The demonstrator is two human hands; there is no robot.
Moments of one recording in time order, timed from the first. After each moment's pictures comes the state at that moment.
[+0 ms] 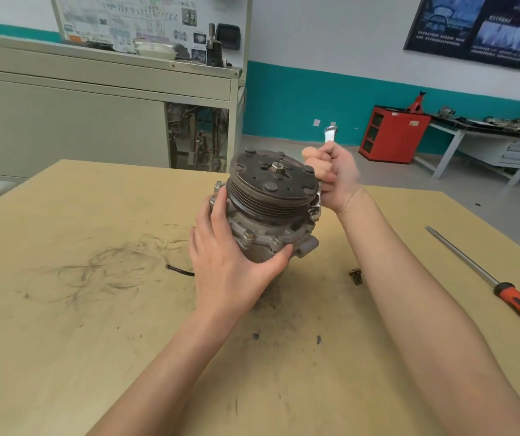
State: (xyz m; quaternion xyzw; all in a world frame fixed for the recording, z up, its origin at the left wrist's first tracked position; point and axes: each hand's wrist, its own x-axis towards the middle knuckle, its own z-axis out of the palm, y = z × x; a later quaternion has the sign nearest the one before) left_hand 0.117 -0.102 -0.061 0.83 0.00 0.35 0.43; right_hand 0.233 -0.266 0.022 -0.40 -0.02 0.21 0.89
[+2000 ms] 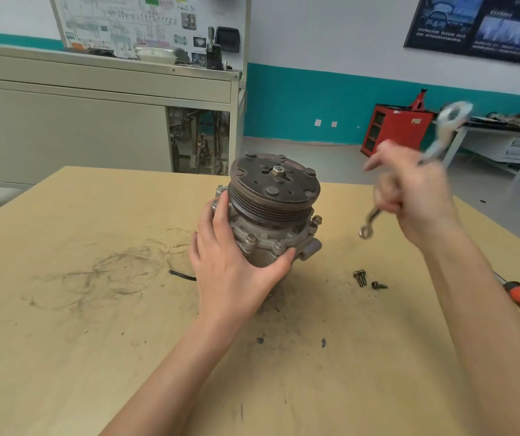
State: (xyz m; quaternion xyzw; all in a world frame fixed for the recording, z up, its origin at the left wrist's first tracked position) left_hand 0.116 -0.101 -0.063 0.84 0.01 0.35 0.42; right_hand 0.163 -0.304 0.038 -0.72 -0.12 -0.19 0.66
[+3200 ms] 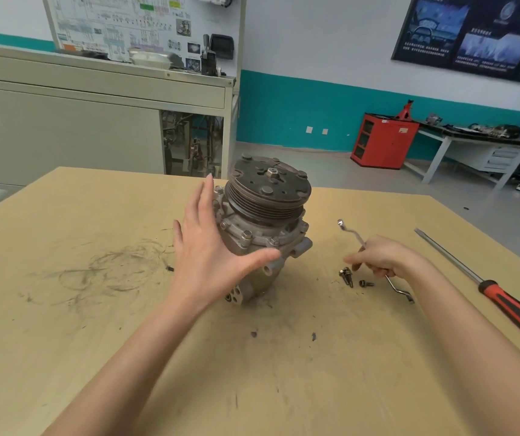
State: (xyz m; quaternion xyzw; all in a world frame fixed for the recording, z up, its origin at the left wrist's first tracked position) left_hand 0.120 -0.066 -0.048 0.85 -0.06 0.27 0.45; right_hand 0.202 -0.355 -0.037 -0.95 0.11 0.13 0.27
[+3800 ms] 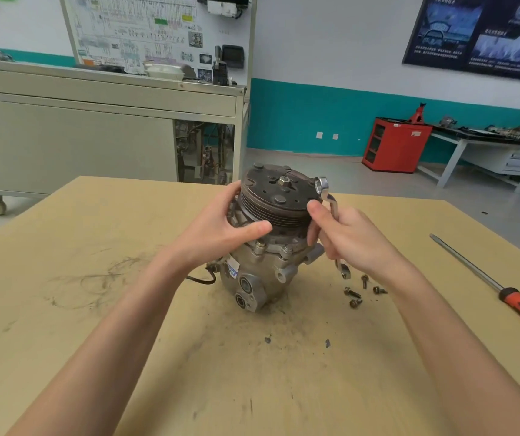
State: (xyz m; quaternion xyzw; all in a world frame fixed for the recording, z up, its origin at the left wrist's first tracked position) left_hand 0.147 -0.035 -0.010 0.83 -0.20 0.08 0.51; right_hand 0.131 -0.246 0.018 -0.88 -0.17 -0.08 0.44
